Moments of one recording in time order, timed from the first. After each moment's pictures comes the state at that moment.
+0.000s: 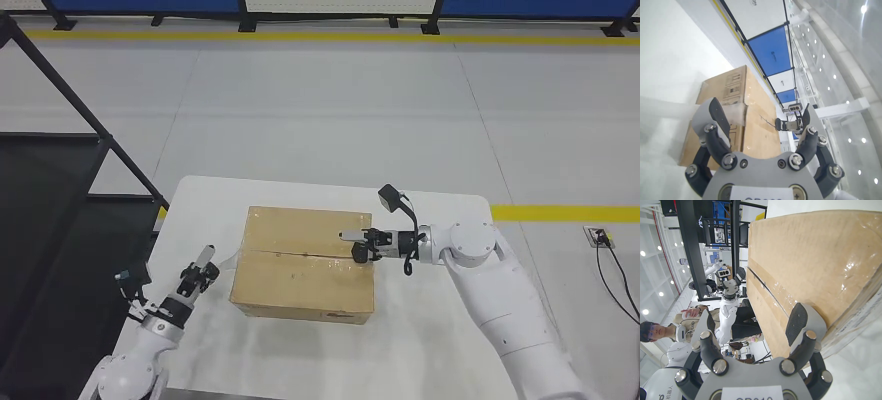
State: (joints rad) left arm 1.41 -1.09 -1.52 -1.67 -0.12 -0.20 -0.18; right arm -0.53 -1.34 1.17 -0.94 0.07 -0.16 1.23
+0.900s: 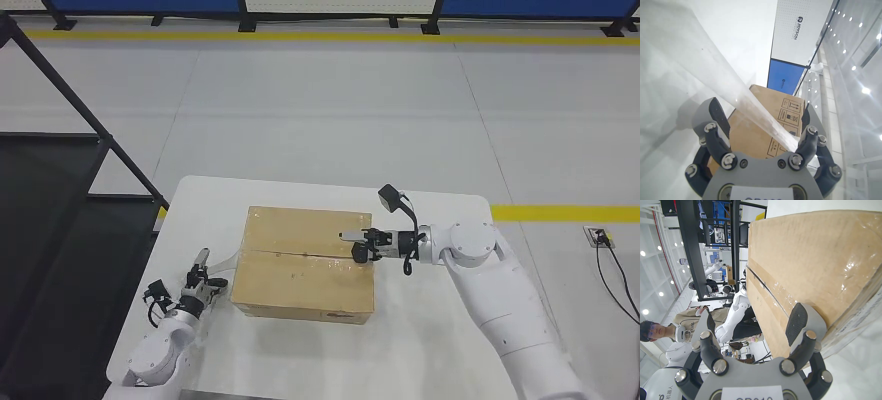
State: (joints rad) left arm 1.18 -1.16 -1.39 -1.25 -0.52 -0.10 -0.14; right arm -0.53 -1.34 1.17 -0.94 0.07 -0.16 1.23
